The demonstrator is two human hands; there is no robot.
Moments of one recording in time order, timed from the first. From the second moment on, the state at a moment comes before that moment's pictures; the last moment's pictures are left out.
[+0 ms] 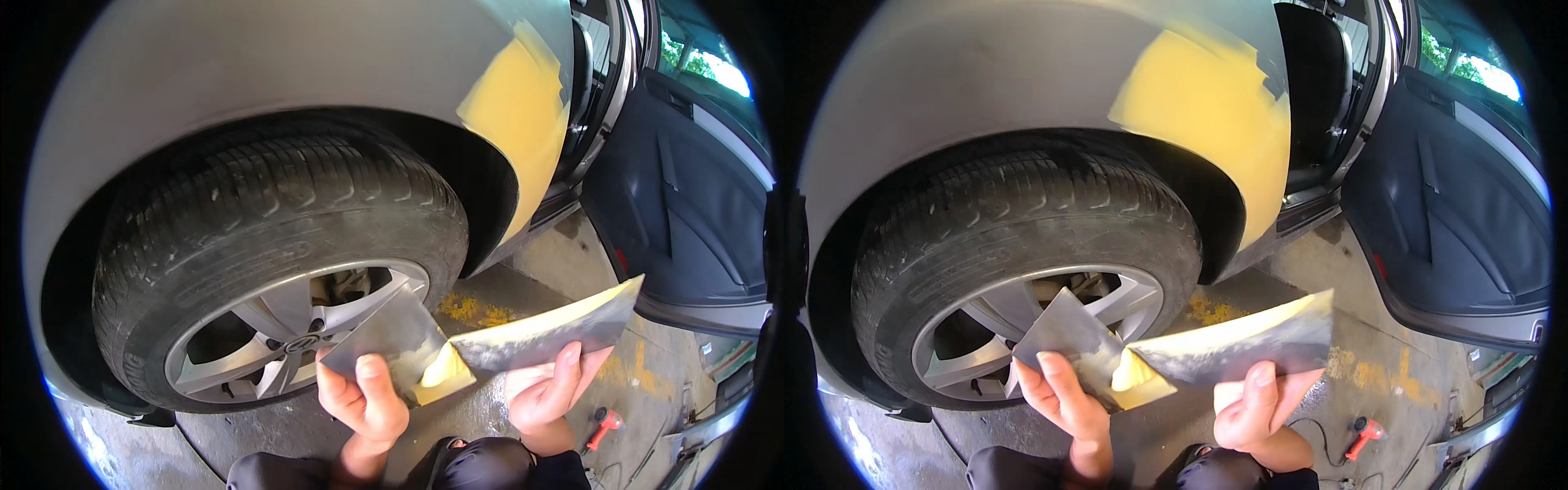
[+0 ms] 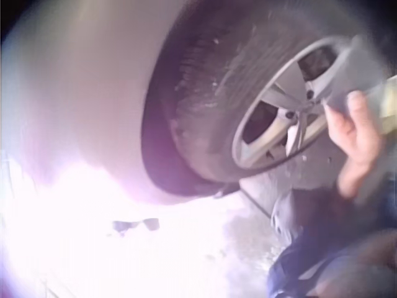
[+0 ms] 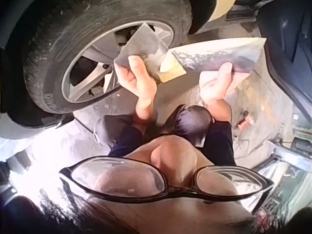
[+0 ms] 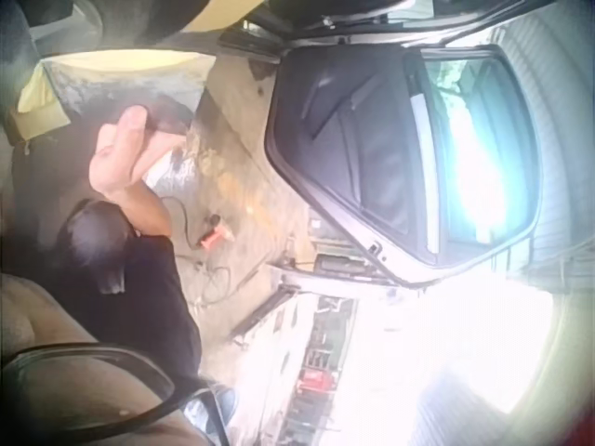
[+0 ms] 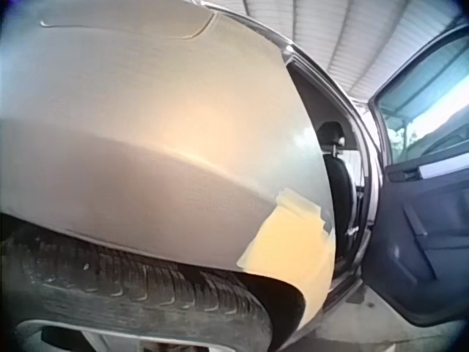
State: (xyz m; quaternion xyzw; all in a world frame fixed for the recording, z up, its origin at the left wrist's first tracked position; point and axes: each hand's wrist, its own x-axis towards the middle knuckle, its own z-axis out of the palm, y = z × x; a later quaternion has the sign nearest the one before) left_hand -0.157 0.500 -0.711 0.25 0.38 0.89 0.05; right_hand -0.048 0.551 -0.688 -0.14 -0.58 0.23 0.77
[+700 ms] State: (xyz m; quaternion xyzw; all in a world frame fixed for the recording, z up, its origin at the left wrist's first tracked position) left_hand -0.145 0.515 -0.710 0.15 0.35 0.93 0.02; right_hand -0.013 0.613 -0.655 -0.16 -0.83 -0.06 0.52
